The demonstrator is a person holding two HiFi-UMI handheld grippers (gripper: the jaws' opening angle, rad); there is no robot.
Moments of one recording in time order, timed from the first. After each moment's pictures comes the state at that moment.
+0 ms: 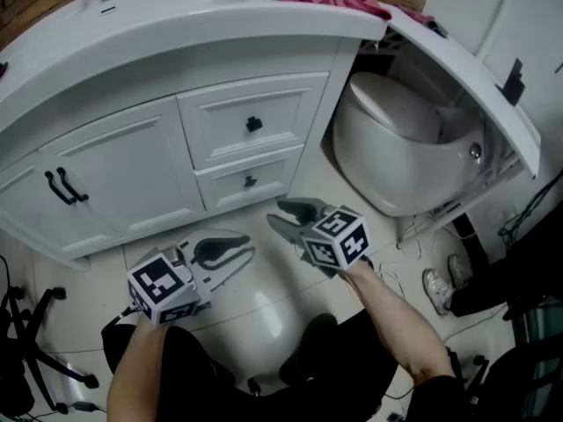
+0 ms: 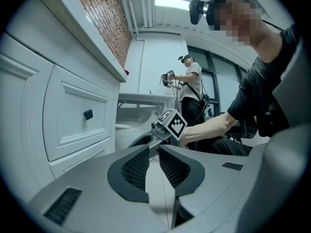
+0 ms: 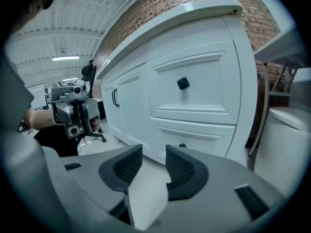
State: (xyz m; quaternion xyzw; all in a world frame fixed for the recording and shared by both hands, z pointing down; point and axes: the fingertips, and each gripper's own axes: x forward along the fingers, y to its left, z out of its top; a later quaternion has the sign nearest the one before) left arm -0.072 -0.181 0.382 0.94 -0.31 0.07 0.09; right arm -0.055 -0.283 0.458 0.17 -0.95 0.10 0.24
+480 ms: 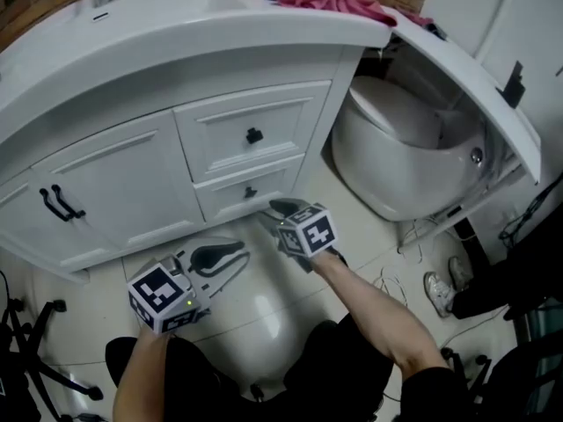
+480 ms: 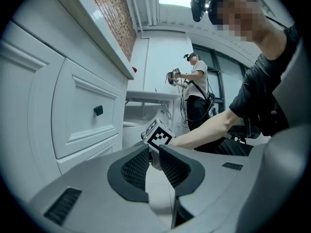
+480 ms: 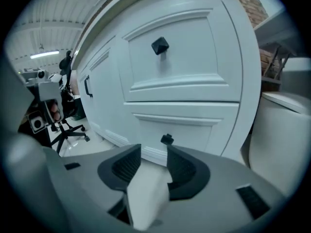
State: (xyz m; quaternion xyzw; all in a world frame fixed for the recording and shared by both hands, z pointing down) left arm -0.092 -0.199 0.395 0.94 -0.33 0.08 0.10; right arm -0.086 -0.345 0.525 0.25 -0.92 0.14 0.28
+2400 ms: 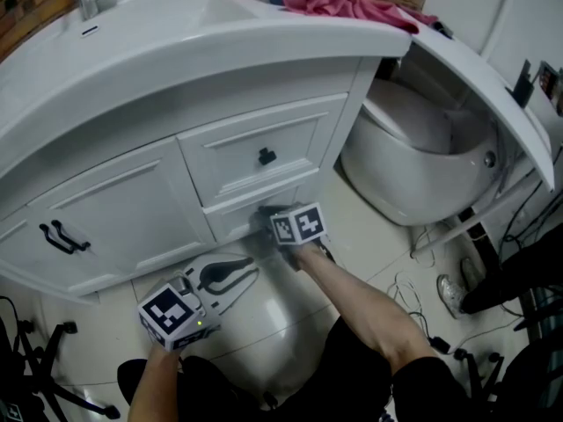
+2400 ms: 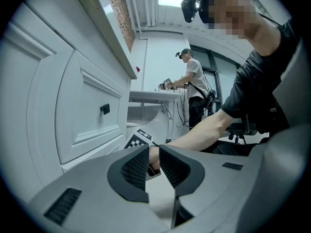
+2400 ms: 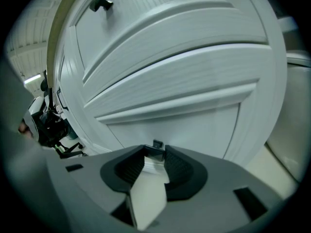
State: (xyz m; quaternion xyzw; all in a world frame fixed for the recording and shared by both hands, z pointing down) left arm -0.111 -0.226 0.406 0.94 -0.31 0.07 0.09; right arm -0.135 -0.406 0.584 0.27 -0.89 0.27 0.26
